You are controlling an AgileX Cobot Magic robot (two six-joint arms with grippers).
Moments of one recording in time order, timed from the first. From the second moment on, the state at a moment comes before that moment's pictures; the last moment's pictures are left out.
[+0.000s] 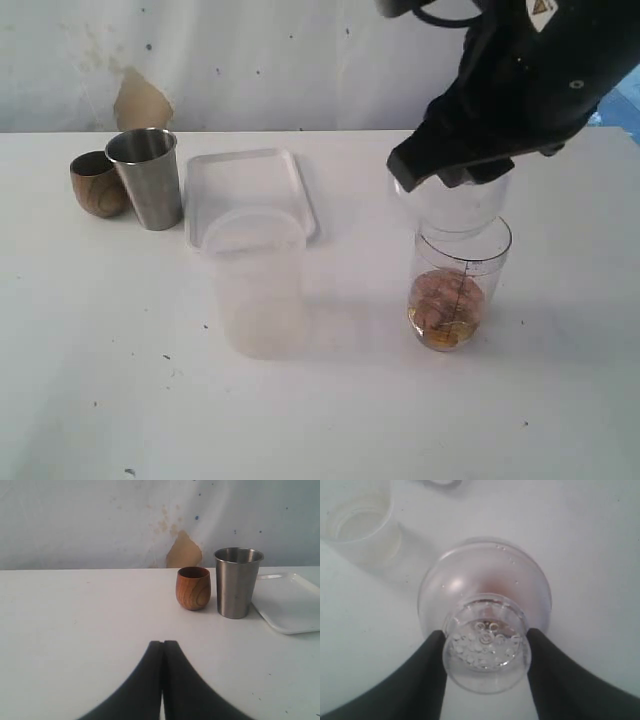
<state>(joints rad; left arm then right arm) 0.02 0.00 0.00 0.10 0.23 -0.07 0.76 1.36 -1.40 -0.32 1.22 0.17</state>
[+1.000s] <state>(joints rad) 0.02 0.00 0.00 0.10 0.23 -0.07 0.46 1.52 -1.40 -0.05 1.22 -0.05</state>
